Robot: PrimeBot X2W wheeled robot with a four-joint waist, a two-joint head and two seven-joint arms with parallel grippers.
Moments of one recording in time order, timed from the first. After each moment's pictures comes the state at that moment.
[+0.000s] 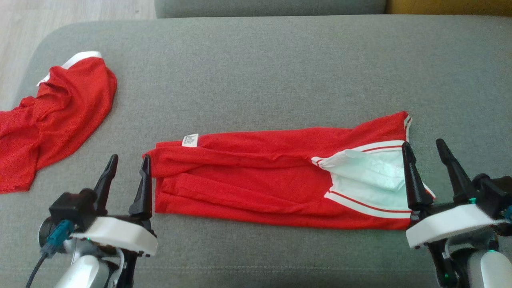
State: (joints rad) left arm -0.06 0.40 -0.44 0.01 -0.55 0.25 -0.25; right arm 0.05 -0.05 -0.01 -0.16 0.18 0.13 0.12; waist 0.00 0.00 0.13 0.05
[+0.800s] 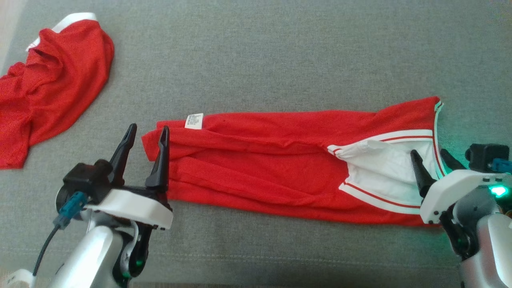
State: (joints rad) left arm -0.20 0.34 -0.47 0.06 -0.54 0.18 -0.25; right arm -0.18 -0.15 -0.07 0.26 0.20 0.13 0.35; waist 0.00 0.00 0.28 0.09
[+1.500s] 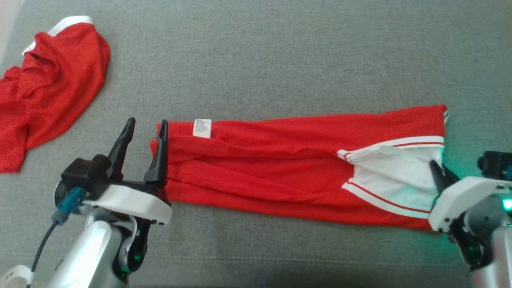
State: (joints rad) left arm -0.22 0.32 -0.44 0.09 -0.50 0.14 -0.25; right arm -0.12 -0.11 -0.15 0.16 0.24 0.13 0.48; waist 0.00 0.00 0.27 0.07
